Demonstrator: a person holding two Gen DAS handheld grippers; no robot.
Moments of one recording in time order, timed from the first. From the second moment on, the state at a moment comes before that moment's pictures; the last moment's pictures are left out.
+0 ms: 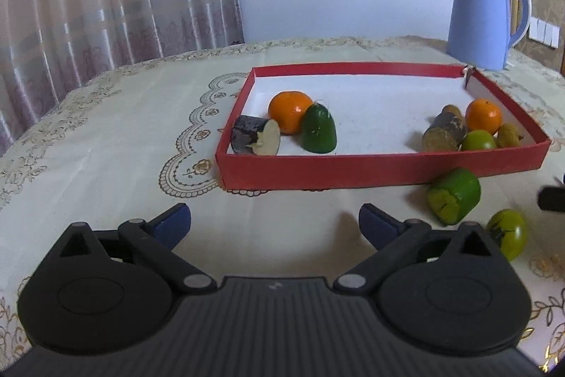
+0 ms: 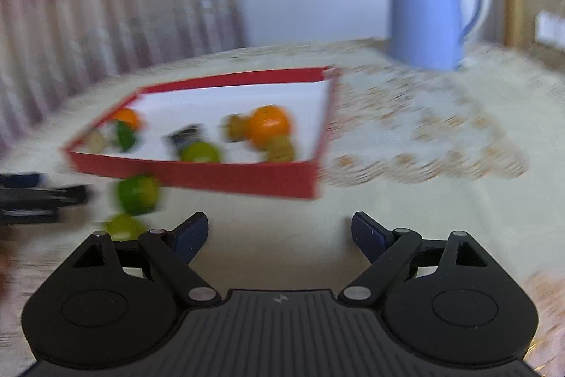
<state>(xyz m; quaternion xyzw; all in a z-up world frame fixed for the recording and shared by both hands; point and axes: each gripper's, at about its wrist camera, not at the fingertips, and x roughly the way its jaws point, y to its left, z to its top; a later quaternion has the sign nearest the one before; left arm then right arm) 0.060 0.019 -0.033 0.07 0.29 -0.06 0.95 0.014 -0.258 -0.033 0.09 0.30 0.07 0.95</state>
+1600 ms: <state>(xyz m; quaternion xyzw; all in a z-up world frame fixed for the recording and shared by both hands) 0.071 0.025 -0.037 0.04 0.32 -0.05 0.94 0.015 -0.163 -0.032 -0.03 0.30 0.12 0.95</state>
